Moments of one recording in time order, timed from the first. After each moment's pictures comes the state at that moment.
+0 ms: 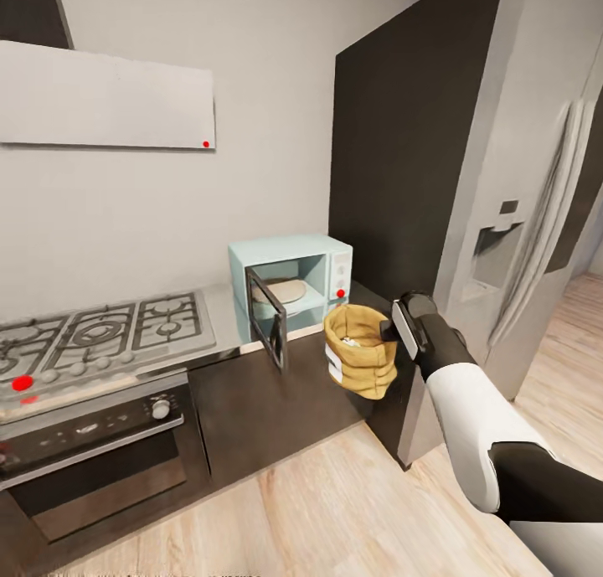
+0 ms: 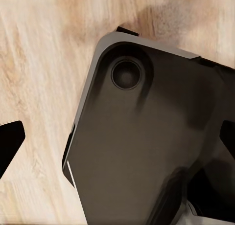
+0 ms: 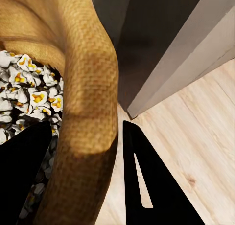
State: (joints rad) left arm 0.00 0.01 0.05 -0.05 0.28 -0.11 0.01; right arm -1.10 0.06 -0.03 -0.74 0.04 1.04 -0.22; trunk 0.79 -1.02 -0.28
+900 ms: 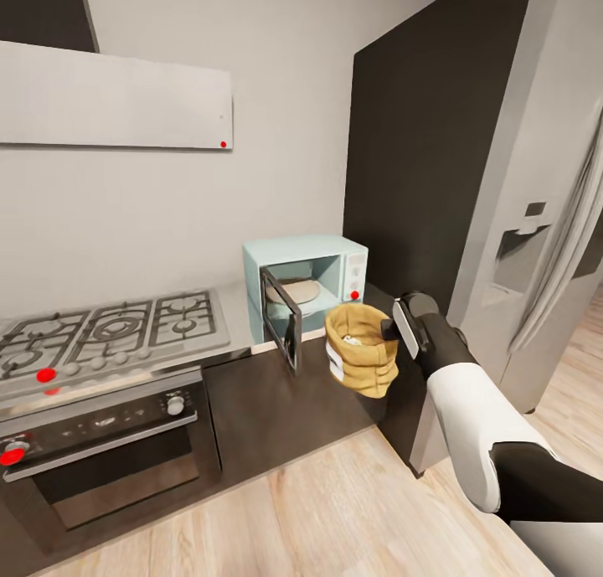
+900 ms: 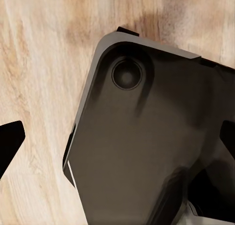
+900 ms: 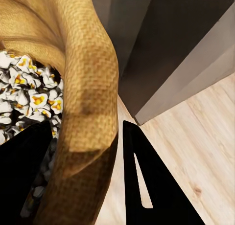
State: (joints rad) left arm 0.00 0.01 0.06 -0.05 0.28 -0.11 0.01; right arm -1.10 0.06 -0.03 -0.75 0.05 1.04 -0.22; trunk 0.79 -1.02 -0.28
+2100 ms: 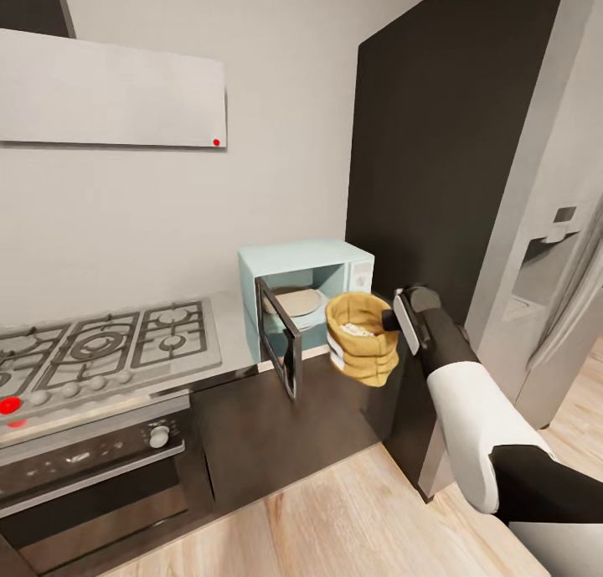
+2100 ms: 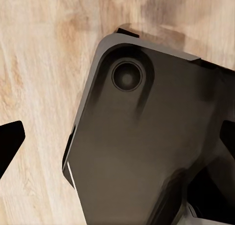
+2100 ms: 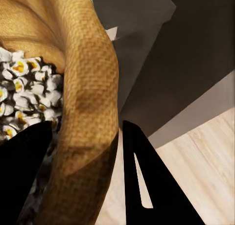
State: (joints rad) left arm 0.00 0.01 0.06 -0.05 0.28 -0.12 0.01; right arm -1.10 0.07 -0.03 -0.83 0.07 1.04 -0.22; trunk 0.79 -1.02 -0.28
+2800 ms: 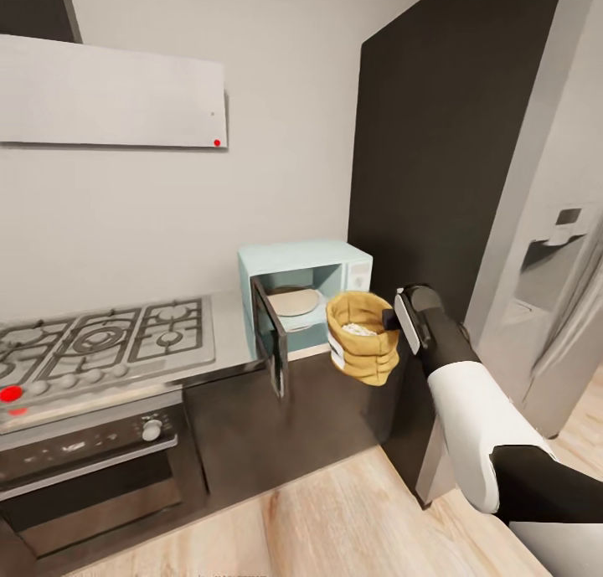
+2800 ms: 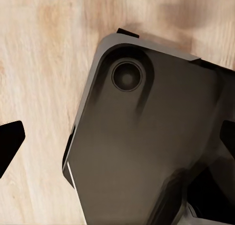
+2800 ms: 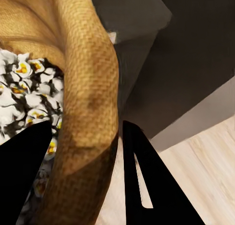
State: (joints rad) left arm 0.00 0.01 0.06 -0.05 0.28 -0.12 0.01; right arm -1.10 0.06 -0.03 -0.83 0.07 1.04 -0.22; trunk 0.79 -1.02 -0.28
